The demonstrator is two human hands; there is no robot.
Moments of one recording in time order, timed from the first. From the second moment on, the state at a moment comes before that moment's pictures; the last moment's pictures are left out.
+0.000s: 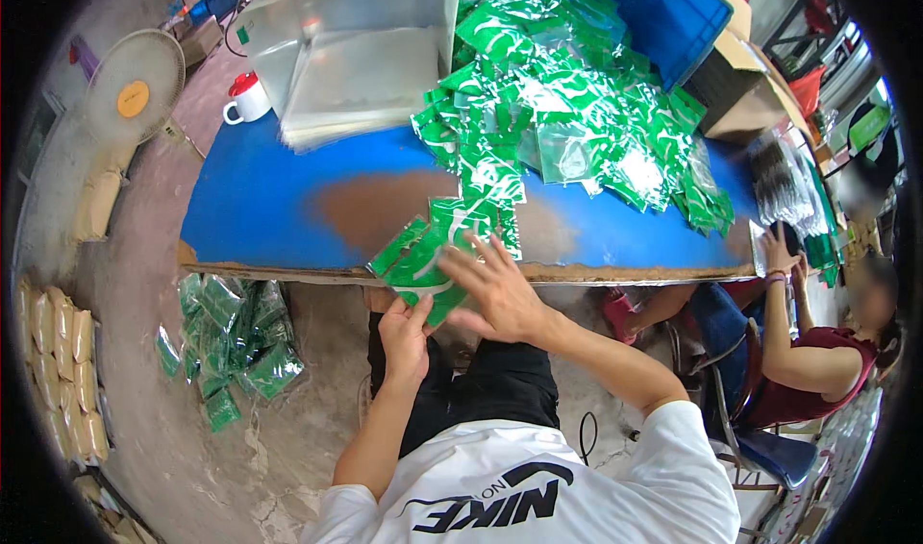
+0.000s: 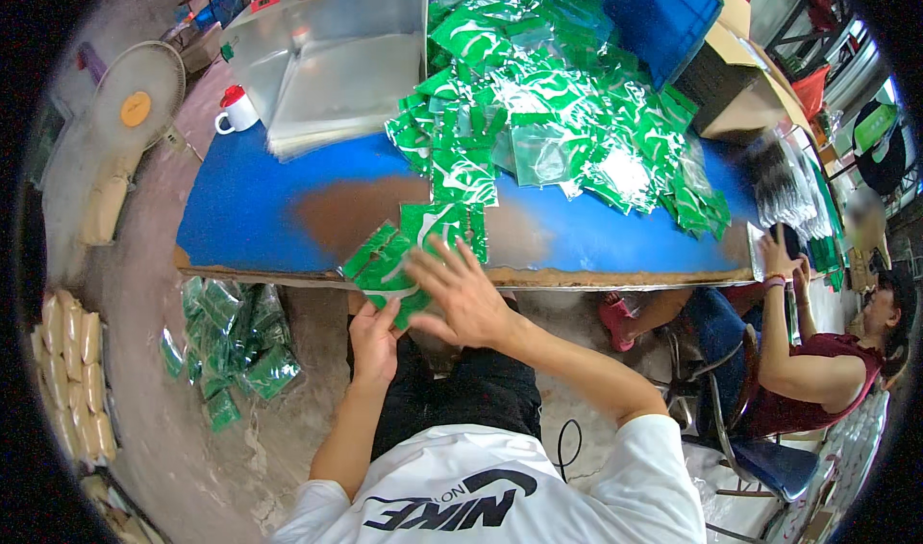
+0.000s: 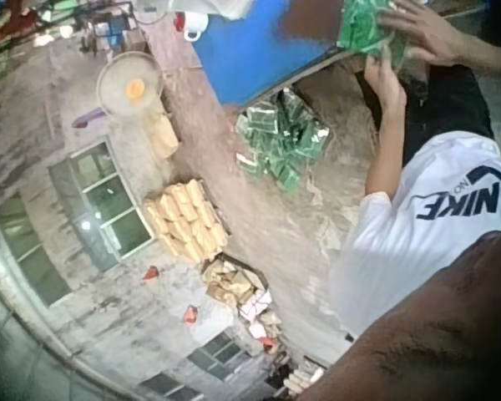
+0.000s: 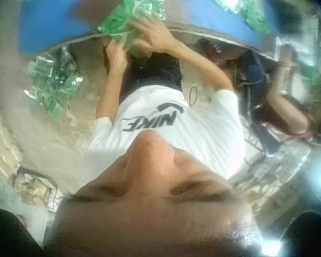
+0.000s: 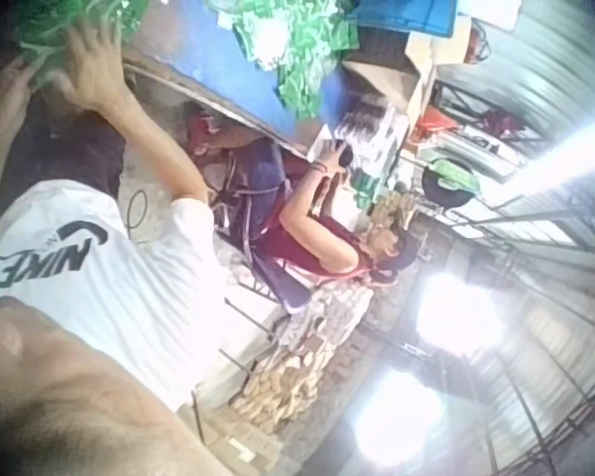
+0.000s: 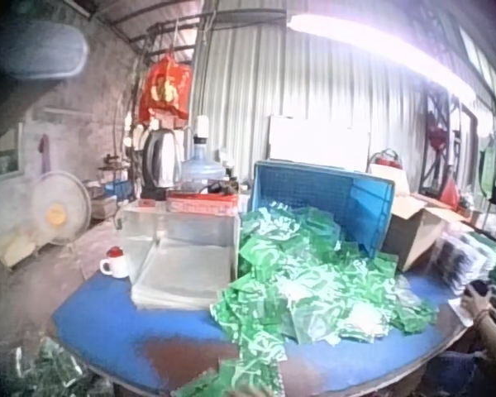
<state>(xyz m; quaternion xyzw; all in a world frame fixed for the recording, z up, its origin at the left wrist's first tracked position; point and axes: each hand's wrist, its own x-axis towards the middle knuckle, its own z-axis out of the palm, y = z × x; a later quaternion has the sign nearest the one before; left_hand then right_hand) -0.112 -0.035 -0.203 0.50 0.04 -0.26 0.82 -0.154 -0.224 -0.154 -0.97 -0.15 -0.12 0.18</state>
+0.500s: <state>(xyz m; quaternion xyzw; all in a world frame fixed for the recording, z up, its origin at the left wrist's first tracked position) -0.108 -0.011 -0.191 0.48 0.06 -0.27 0.83 -0.096 -0.278 -0.142 -0.97 -0.03 -0.23 0.04</state>
